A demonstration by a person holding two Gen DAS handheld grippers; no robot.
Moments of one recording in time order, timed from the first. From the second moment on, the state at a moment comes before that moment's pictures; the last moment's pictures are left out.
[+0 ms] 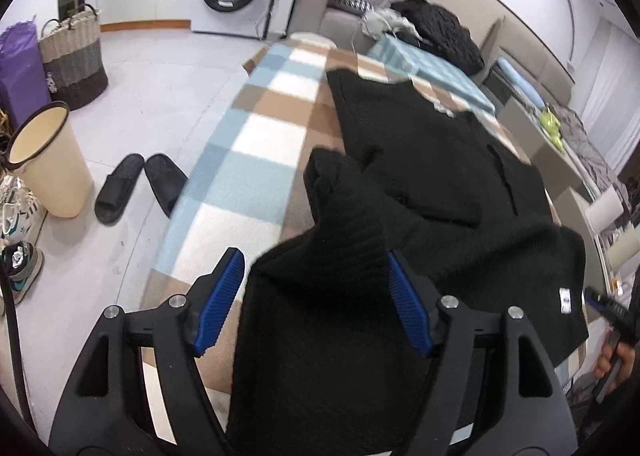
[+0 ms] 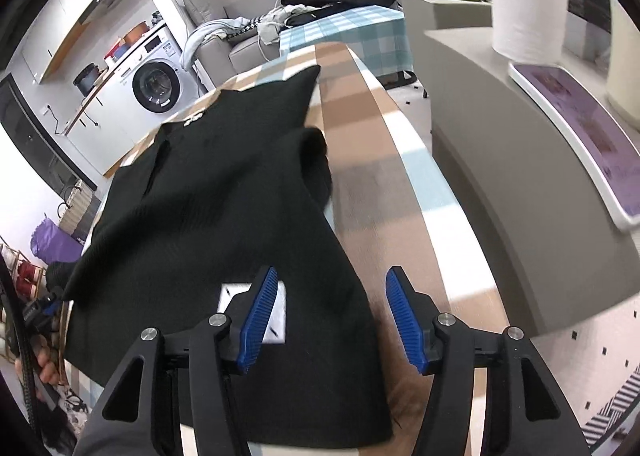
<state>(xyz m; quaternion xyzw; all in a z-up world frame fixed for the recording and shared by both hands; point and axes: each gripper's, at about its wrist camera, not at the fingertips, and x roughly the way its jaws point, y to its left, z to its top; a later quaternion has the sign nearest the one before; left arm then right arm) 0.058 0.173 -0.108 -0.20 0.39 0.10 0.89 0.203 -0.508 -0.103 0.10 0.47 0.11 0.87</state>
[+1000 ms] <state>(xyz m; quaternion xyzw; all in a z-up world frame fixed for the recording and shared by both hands) 0.086 0.170 -0.147 -0.18 0.43 0.12 0.88 0.235 -0.482 -0.115 0.10 0.44 0.14 0.88</state>
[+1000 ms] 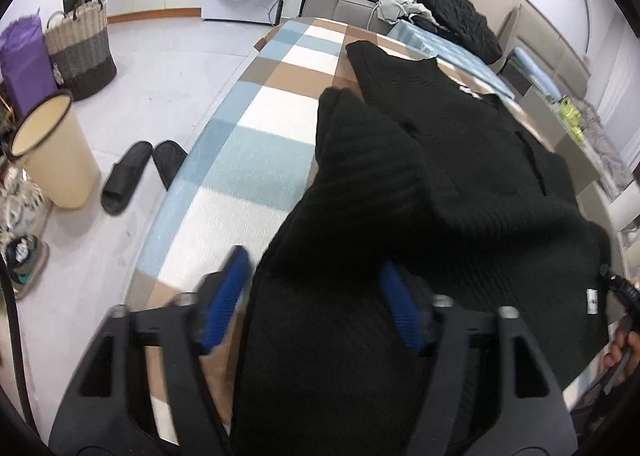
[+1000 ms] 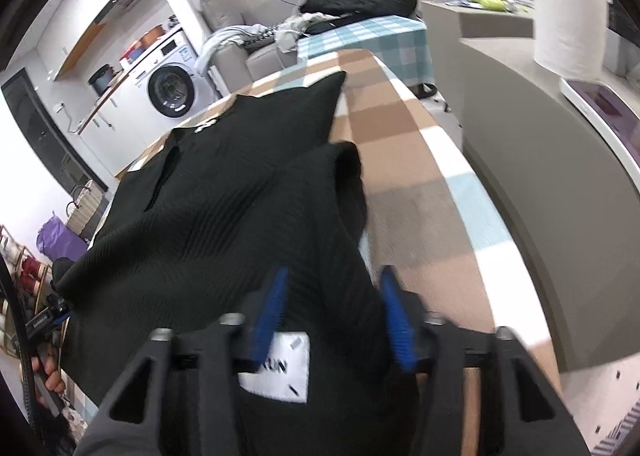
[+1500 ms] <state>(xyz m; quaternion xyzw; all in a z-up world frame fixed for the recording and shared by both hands) 0.119 0.190 -0.081 -0.21 0.33 0.09 0.91 0.258 -0.472 -0.052 0.13 0.33 0.15 0.92</state>
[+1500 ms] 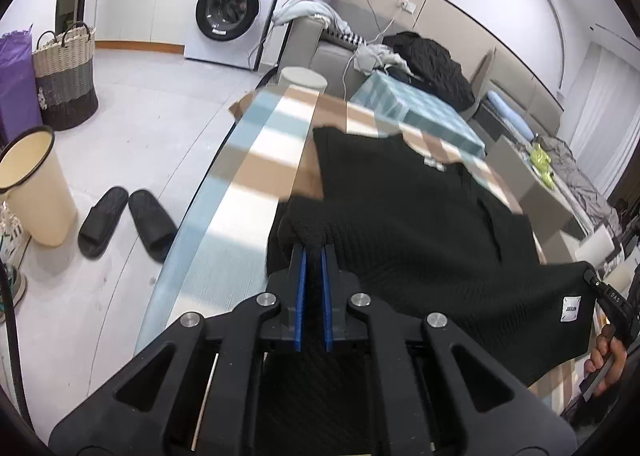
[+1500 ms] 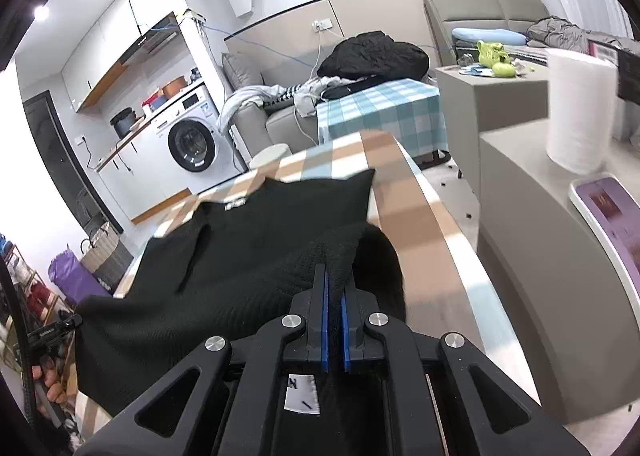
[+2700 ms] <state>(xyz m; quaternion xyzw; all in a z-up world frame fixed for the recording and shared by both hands) 0.221 0.154 -0.152 -0.13 0.44 0.07 0.88 0.326 -0.440 -0.114 0.08 0.44 0.09 0.89</state>
